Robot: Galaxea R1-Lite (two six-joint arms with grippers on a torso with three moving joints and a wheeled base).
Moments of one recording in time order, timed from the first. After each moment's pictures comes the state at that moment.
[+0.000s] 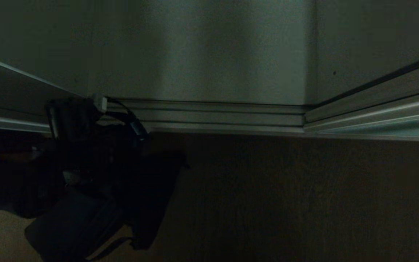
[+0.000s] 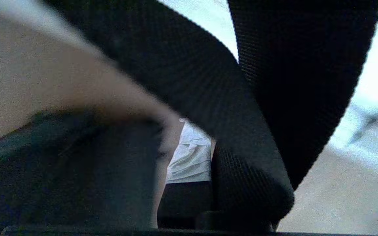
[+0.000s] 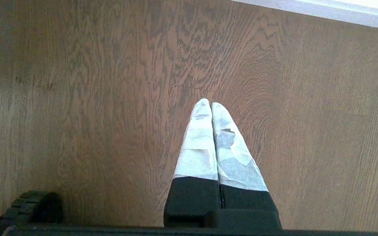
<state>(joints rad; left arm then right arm) -0.26 1.71 -0.84 -0.79 -0.02 -0.57 0.00 0.00 0.00 -0.01 0.02 -0.06</state>
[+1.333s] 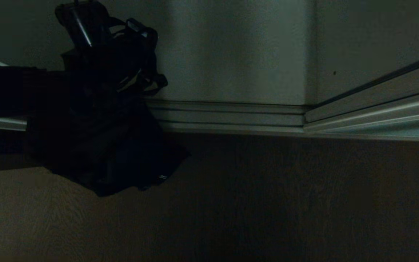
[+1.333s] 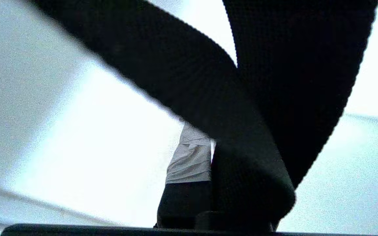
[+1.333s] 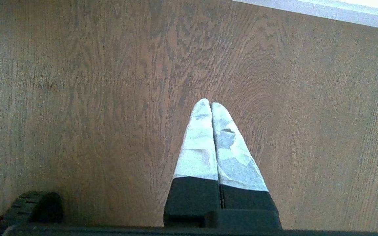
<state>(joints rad) -0.26 2.01 -1.78 -0.57 0.03 -0.98 0.00 0.00 0.00 -0.01 0.02 -0.06</state>
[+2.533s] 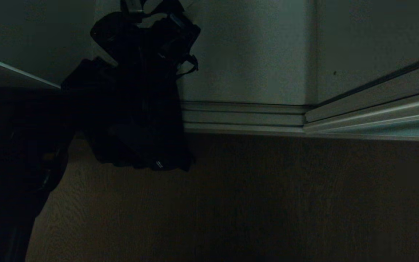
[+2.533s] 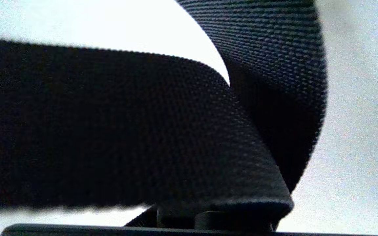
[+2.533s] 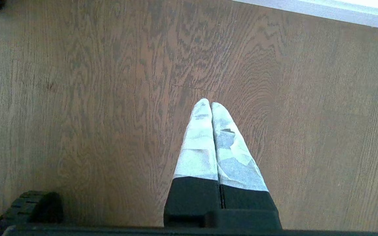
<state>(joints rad) -0.41 2.21 -1.95 -1.09 -0.26 -0.70 0.00 0.00 0.00 -0.01 0.02 -0.06</state>
